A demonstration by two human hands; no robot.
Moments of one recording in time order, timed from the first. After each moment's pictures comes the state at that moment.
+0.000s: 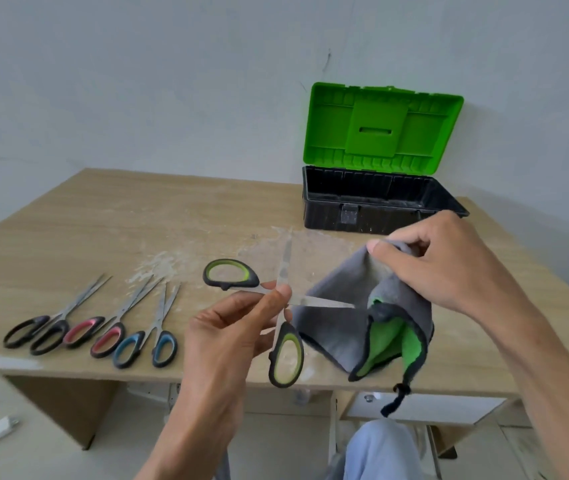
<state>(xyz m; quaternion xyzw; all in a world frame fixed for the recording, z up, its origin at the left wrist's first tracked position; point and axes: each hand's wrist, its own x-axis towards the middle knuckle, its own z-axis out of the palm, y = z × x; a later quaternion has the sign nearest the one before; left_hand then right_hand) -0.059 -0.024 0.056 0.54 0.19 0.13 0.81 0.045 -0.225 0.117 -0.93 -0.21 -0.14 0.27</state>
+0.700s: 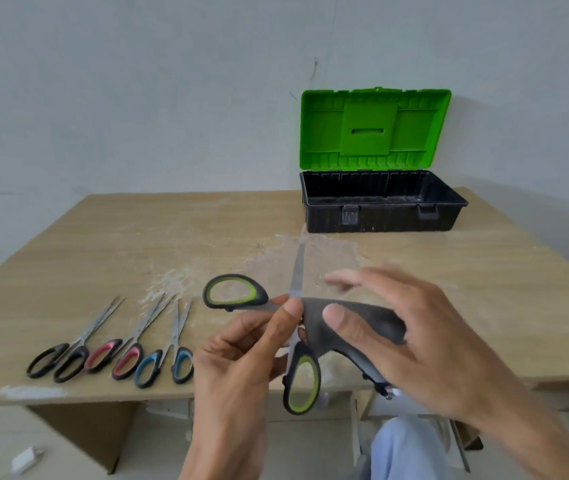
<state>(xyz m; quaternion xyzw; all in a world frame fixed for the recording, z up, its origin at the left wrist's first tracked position) -0.084 -0.030 0.073 0.52 0.14 0.15 0.83 -0.032 -0.203 0.087 -0.89 -0.30 -0.10 0.33</state>
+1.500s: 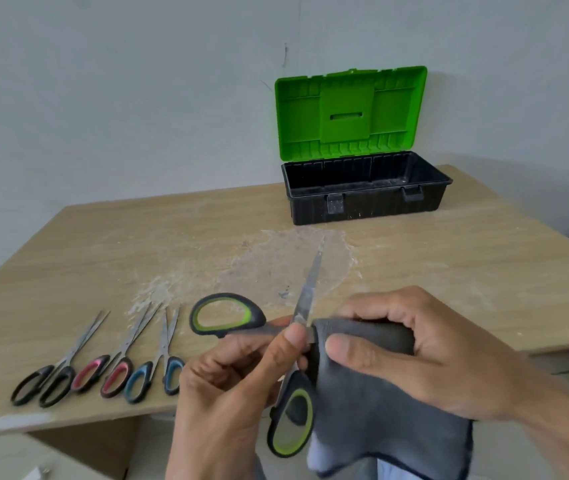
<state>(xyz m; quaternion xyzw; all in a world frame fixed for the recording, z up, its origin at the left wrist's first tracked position) -0.093 -0.031 0.076 0.57 0.12 0.12 0.80 -0.033 -0.219 0.091 -0.79 -0.34 0.11 0.49</state>
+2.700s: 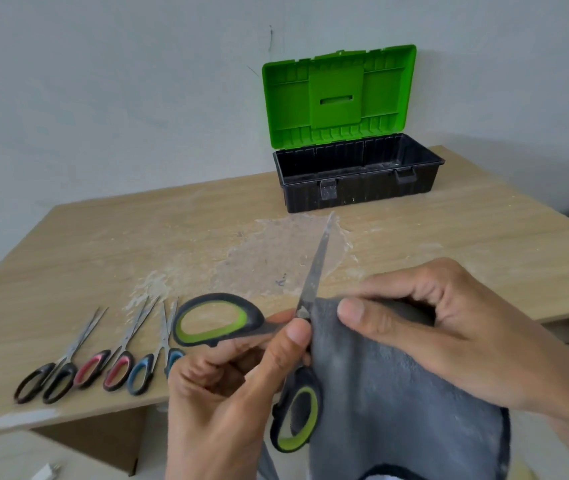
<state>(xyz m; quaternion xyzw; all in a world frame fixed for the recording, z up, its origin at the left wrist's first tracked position) -0.107 -0.031 0.081 0.59 0.06 0.18 0.79 -0.056 -0.222 0.105 -0.80 -0.28 0.08 0.53</state>
